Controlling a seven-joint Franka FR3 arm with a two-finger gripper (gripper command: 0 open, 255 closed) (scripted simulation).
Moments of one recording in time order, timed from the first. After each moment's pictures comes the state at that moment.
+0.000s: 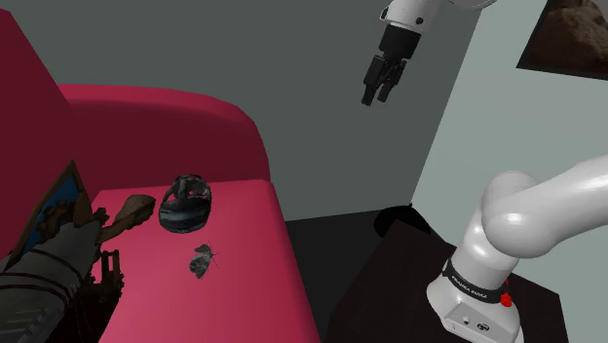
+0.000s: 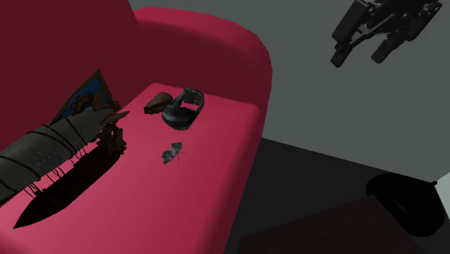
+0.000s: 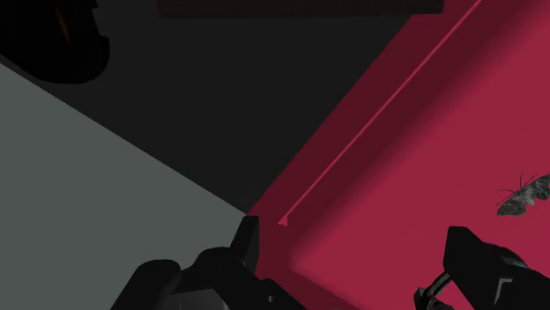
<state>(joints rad) 0.02 -0.77 0.00 -2.27 0.04 1.68 0.04</state>
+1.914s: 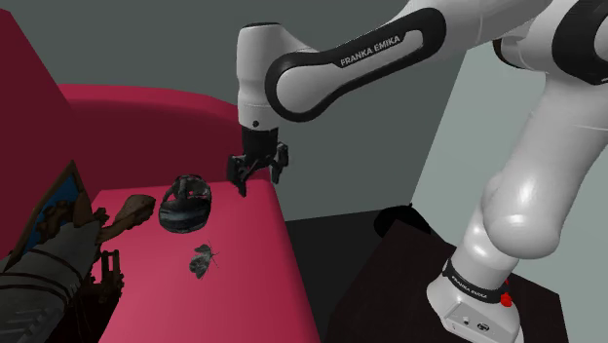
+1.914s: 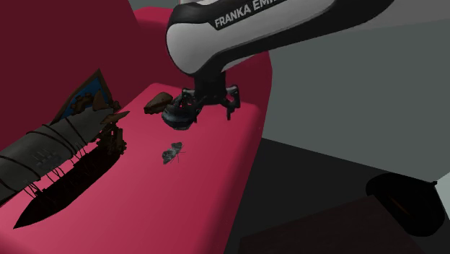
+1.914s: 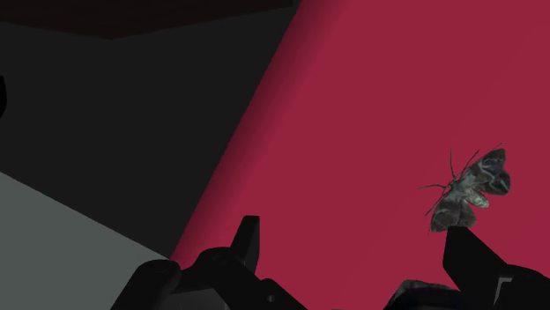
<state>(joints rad) 0.08 0.01 0.43 -2.04 -0.02 2.07 0.68</state>
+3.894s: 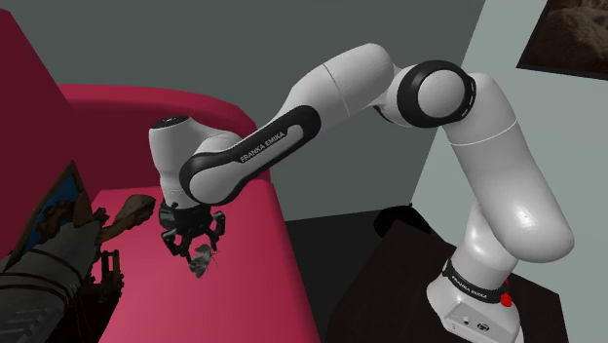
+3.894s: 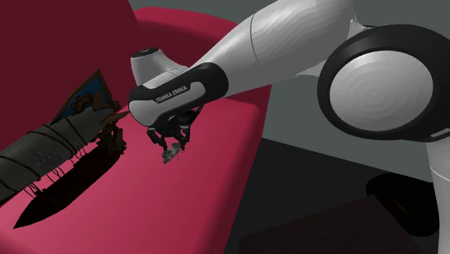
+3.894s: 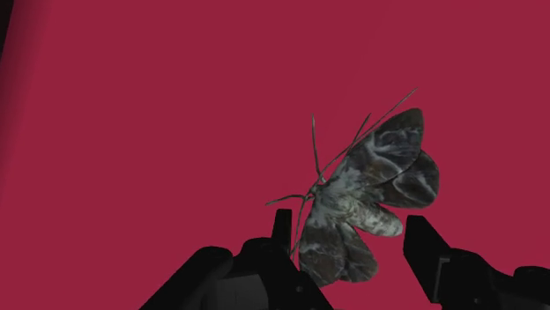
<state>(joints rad) 0.30 0.69 0.39 -1.52 -0.27 2.10 1.00</state>
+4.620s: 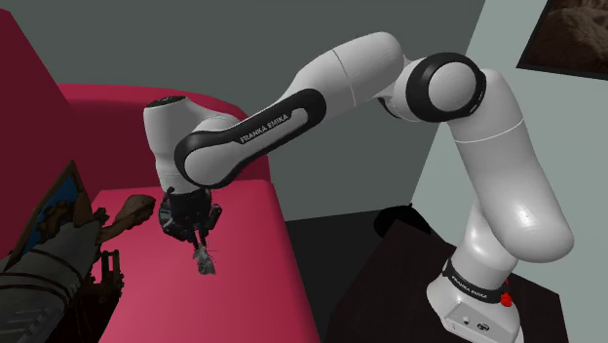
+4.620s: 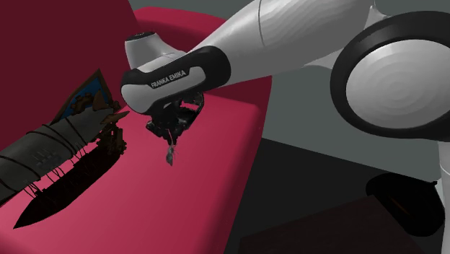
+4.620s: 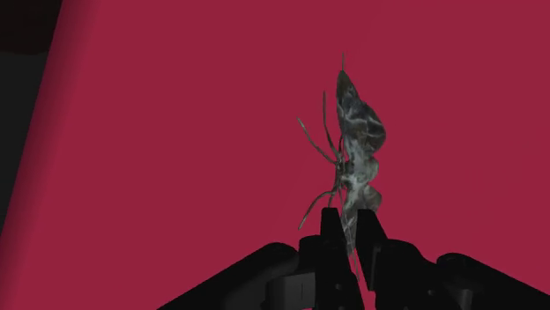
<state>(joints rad) 0.29 0.64 0.41 -1.50 -0.25 2.03 0.99</state>
